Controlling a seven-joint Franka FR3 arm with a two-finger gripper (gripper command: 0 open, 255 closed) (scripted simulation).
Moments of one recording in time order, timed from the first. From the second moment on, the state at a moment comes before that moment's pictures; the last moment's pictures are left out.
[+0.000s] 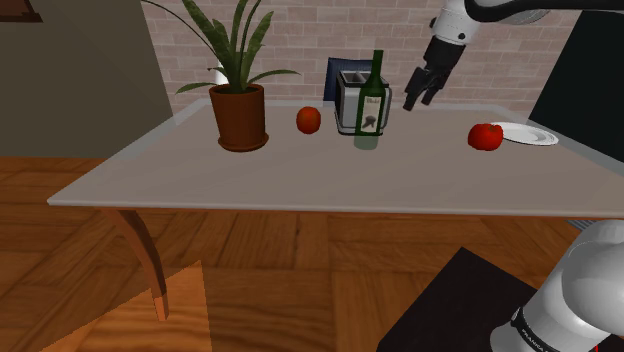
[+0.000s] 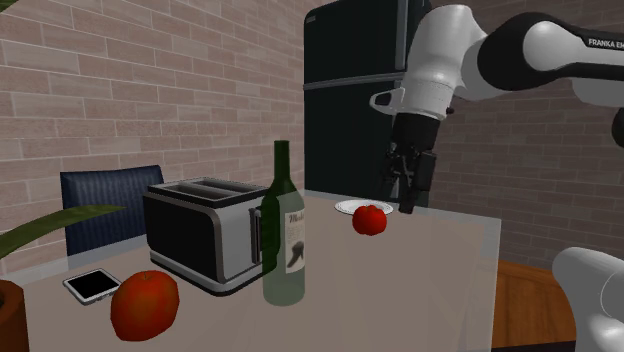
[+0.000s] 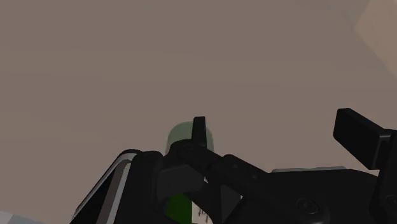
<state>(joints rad) -0.02 -0.49 -0.09 -2.03 0.01 1.79 -0.12</state>
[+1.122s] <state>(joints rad) -0.05 0.00 -0.19 -1.33 0.13 1.83 -0.15</state>
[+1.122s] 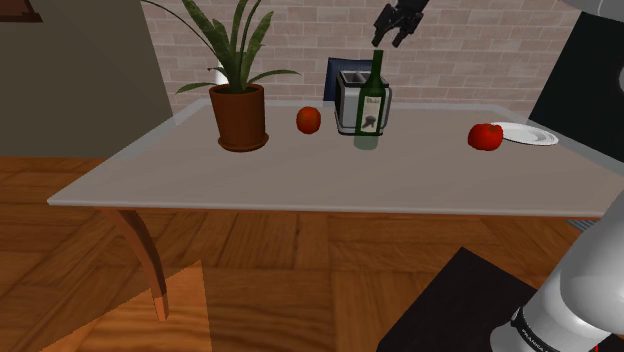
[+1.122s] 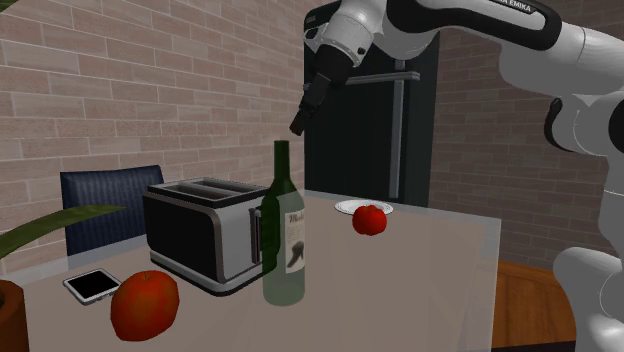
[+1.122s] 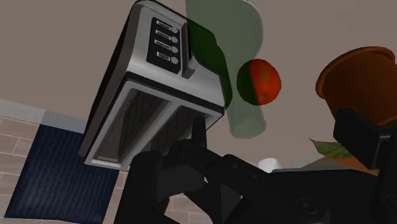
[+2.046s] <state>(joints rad) -0.06 0.00 -0.19 -1.39 0.15 1.94 -0.16</state>
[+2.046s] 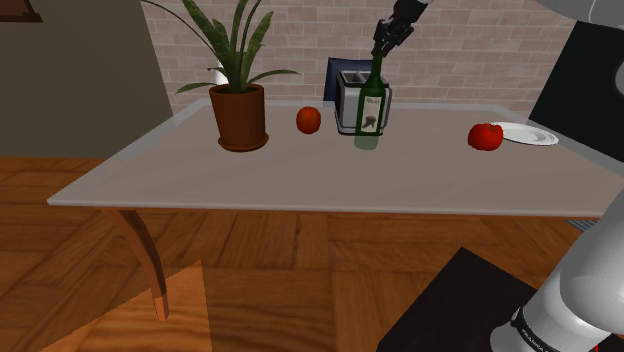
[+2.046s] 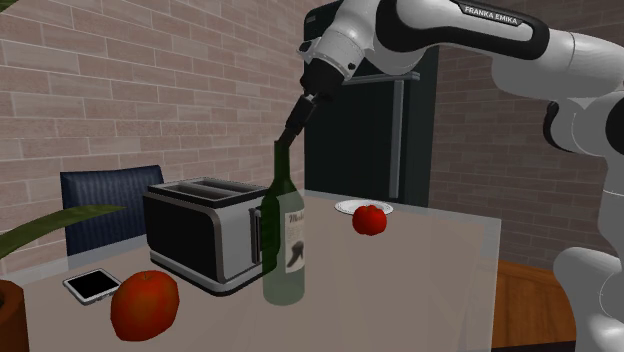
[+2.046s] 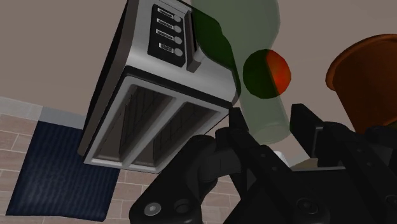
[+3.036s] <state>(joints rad) -0.07 0.07 -0.20 -1.21 0.17 1.82 -0.16</state>
